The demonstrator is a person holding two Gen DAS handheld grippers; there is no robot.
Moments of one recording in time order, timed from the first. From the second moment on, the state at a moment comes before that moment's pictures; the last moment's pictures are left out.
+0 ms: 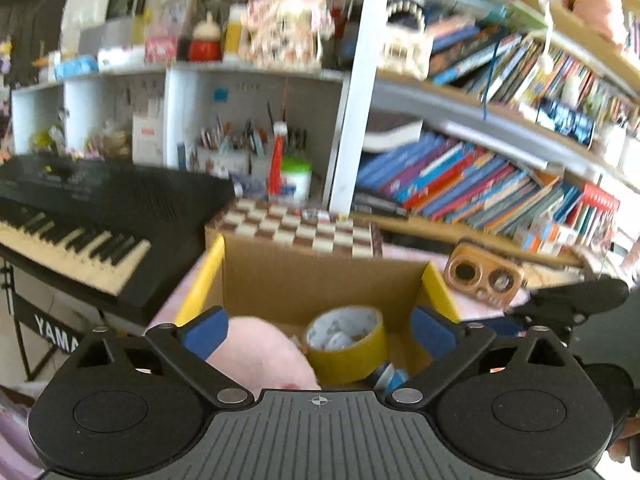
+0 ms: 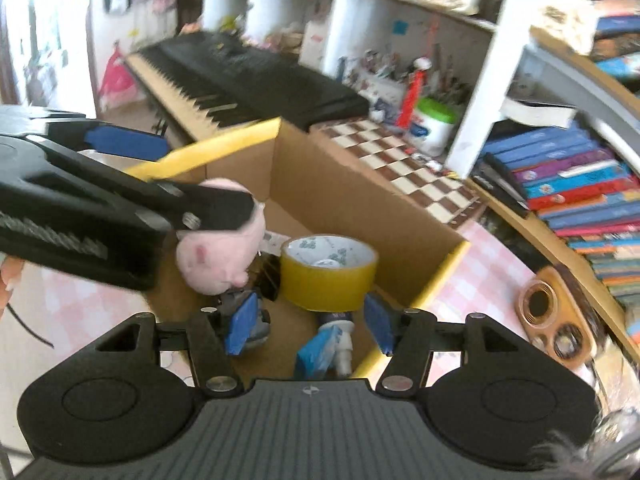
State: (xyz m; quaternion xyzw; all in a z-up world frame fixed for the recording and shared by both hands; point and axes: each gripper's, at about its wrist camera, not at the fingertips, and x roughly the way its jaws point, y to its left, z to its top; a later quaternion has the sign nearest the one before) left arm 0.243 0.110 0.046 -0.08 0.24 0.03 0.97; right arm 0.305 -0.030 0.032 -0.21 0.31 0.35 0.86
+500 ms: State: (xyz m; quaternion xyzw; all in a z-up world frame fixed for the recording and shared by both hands) left arm 0.137 0.097 0.063 -0.10 0.16 0.02 0.98; right arm 0.197 -0.099 0.045 -0.10 0.27 0.23 0.93
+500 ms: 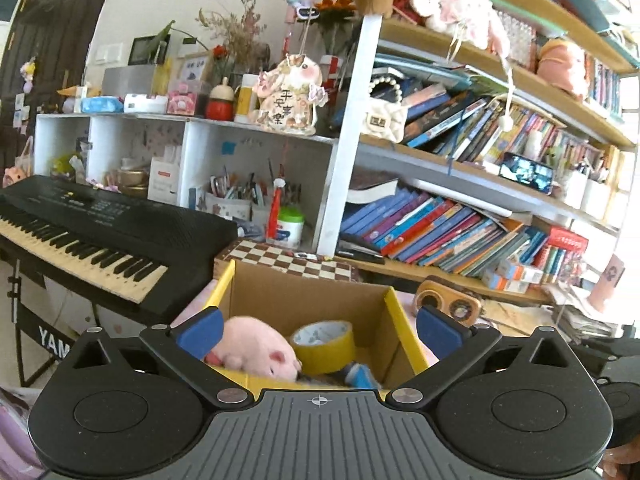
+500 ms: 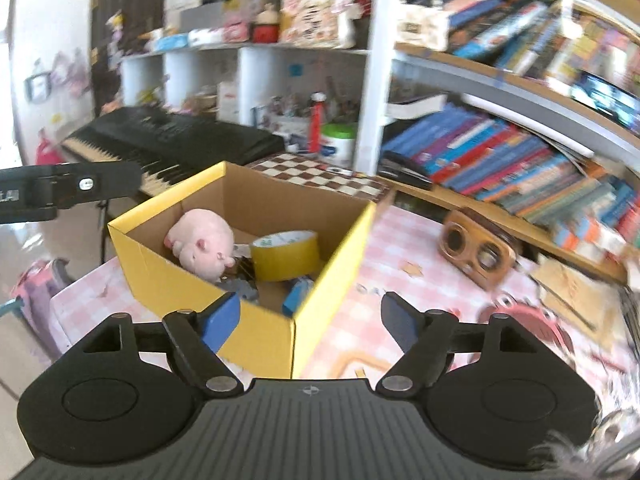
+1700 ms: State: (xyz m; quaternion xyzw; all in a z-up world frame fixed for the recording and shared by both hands) left arm 0.011 0.039 0.004 -0.10 0.25 0.01 0.96; right arm 0.020 -0.180 -0.012 -0.01 0.31 0.05 0.95
